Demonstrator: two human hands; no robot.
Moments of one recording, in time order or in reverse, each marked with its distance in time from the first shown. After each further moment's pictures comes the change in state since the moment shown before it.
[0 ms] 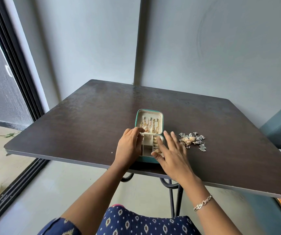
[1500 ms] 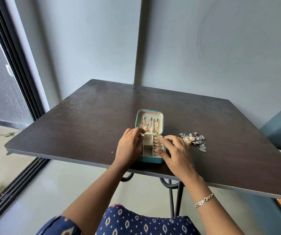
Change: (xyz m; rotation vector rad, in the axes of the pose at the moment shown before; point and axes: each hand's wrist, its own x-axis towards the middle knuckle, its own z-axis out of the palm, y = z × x) left_hand 0.001 -0.002 0.002 -0.010 0.001 0.006; right_hand 0.008 0.015 0.009 0.100 0.347 -0.131
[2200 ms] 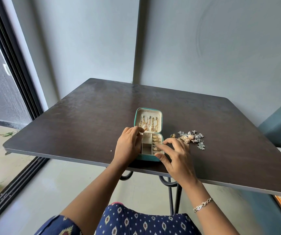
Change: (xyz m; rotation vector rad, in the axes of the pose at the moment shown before) left_hand -0.001 -0.001 0.000 0.009 0.019 0.022; right_hand -0.016 -0.001 0.001 0.008 0.210 -0.113
